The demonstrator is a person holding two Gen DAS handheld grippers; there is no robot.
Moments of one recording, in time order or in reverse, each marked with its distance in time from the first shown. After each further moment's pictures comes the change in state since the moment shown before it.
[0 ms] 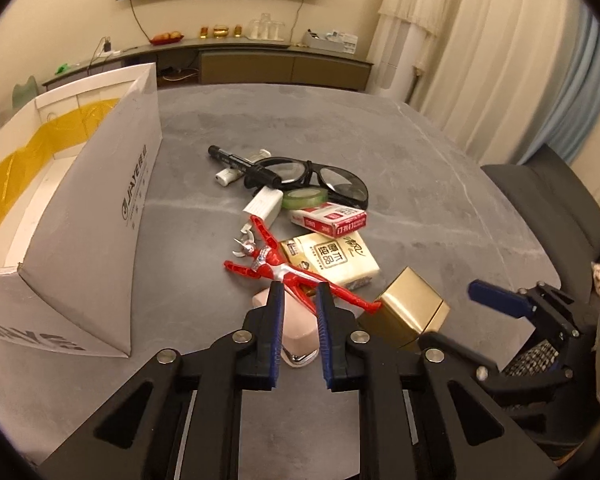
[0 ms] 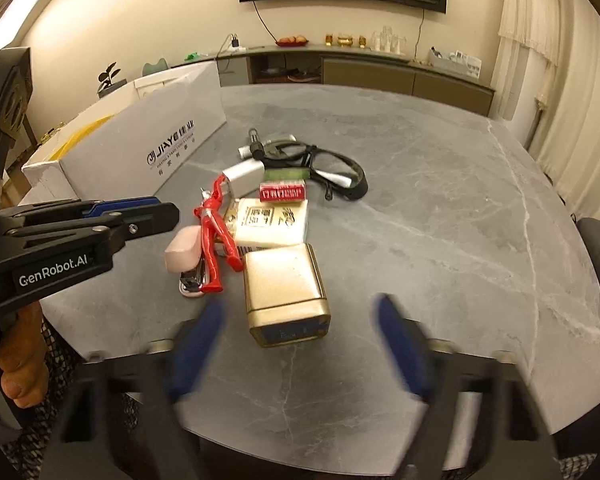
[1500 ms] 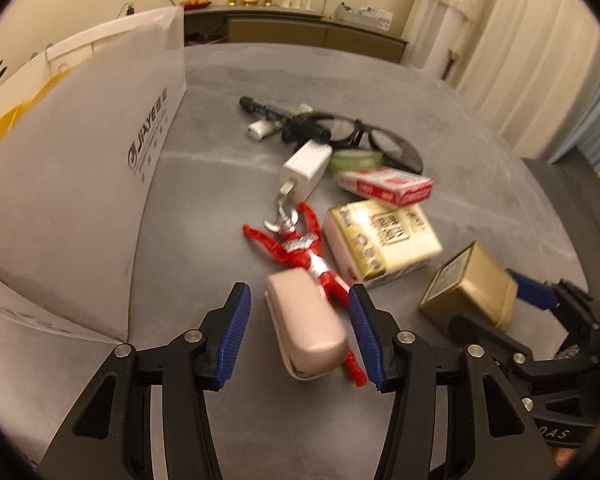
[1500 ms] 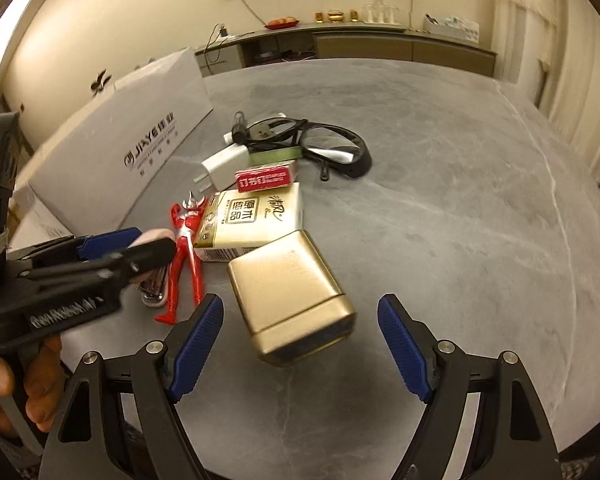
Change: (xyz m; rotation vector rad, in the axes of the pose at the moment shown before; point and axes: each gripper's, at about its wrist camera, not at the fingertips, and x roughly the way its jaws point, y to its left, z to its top) left arm 0.046 0.027 -0.014 -0.099 0.105 0.071; right arm 0.042 -0.012 0.006 0.066 0.060 0.036
